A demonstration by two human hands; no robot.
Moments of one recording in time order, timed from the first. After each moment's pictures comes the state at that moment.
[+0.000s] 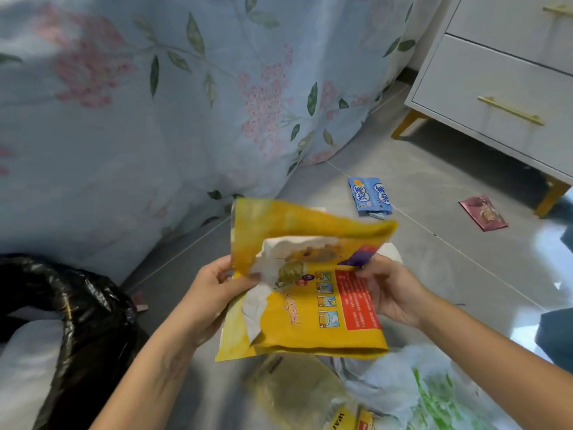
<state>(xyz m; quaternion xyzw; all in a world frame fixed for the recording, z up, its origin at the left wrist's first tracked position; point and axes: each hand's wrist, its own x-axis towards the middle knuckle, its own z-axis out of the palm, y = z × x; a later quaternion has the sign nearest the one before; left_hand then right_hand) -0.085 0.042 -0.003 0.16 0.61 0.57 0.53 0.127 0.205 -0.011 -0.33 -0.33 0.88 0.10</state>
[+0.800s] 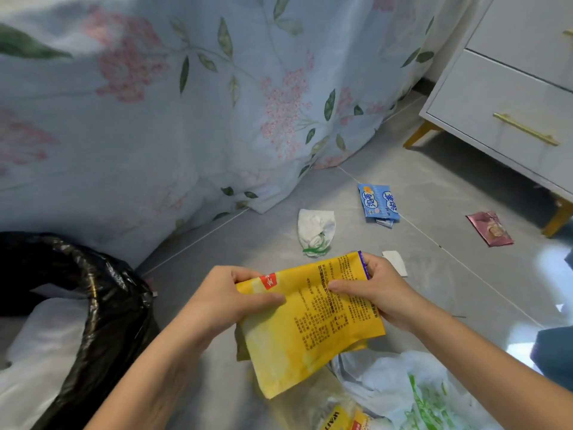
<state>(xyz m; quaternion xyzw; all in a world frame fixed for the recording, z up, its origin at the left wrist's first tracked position) -0.071 0.028 0.040 0.23 0.77 0.36 0.47 0.112 0.190 0.010 -0.40 -0.57 0.71 0.07</state>
